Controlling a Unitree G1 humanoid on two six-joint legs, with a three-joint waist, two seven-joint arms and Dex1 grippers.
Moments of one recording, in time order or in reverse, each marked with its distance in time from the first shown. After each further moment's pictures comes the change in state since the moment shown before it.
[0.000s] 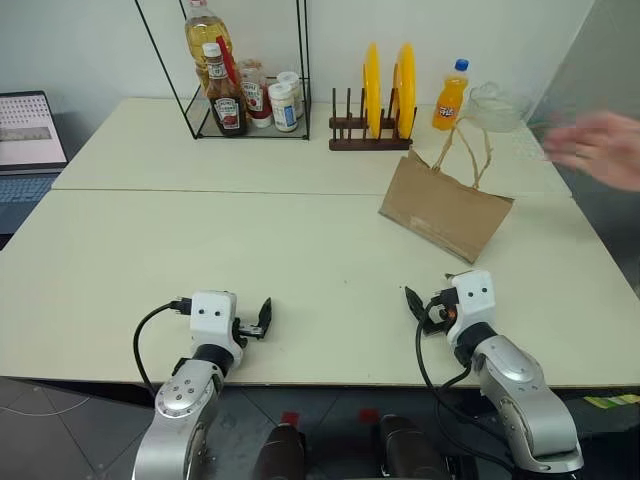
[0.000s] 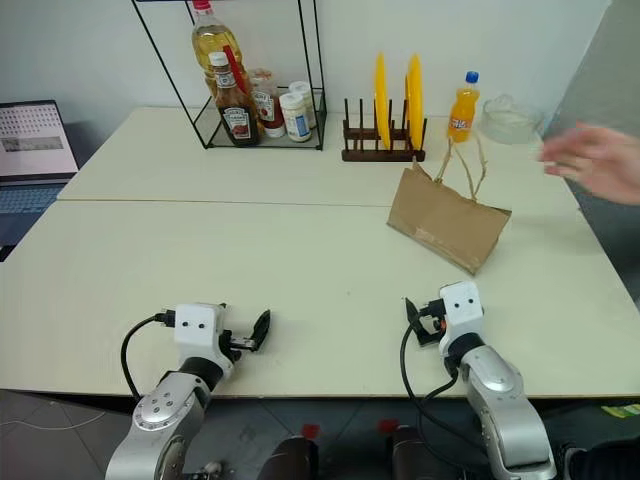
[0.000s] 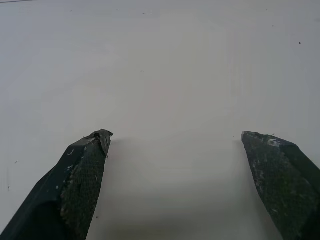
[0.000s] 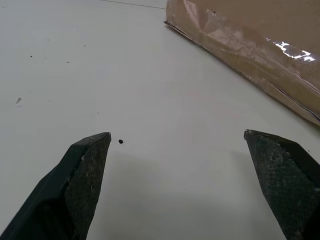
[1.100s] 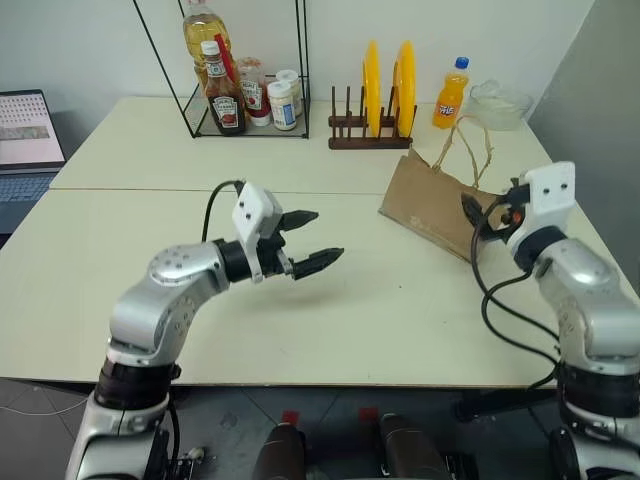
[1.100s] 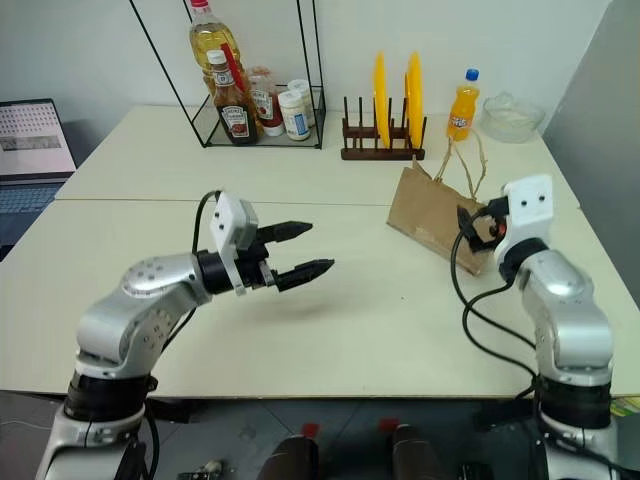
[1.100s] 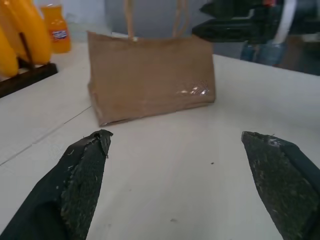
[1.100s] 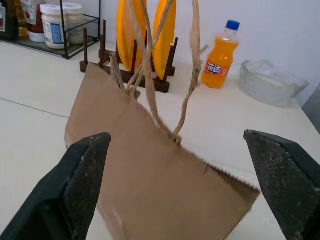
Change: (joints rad) left arm -0.740 0.349 -0.077 0.196 -0.428 0.231 -0.690; right arm -0.545 -0.283 -0.254 0.193 0.132 0.183 0.112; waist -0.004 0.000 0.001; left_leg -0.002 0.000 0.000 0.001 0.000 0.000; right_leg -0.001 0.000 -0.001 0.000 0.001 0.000
